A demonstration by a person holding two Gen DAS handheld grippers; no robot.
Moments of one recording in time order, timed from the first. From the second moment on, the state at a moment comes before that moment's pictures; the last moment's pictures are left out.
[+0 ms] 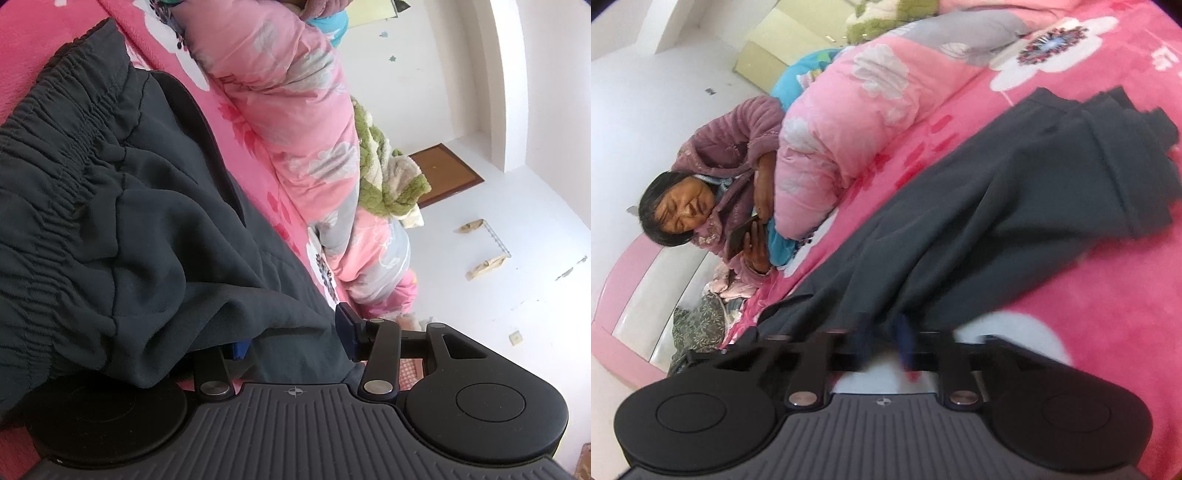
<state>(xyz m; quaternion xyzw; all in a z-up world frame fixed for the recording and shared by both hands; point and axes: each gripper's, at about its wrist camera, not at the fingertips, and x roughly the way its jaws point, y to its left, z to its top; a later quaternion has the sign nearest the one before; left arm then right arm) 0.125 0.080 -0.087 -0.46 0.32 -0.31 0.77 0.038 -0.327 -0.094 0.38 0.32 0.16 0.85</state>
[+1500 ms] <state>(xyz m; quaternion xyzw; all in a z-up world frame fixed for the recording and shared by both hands) 0.060 -0.030 -0.039 -0.02 0.29 -0.32 0.90 0.014 -0.338 -0.094 0.41 0.29 0.15 0.85</state>
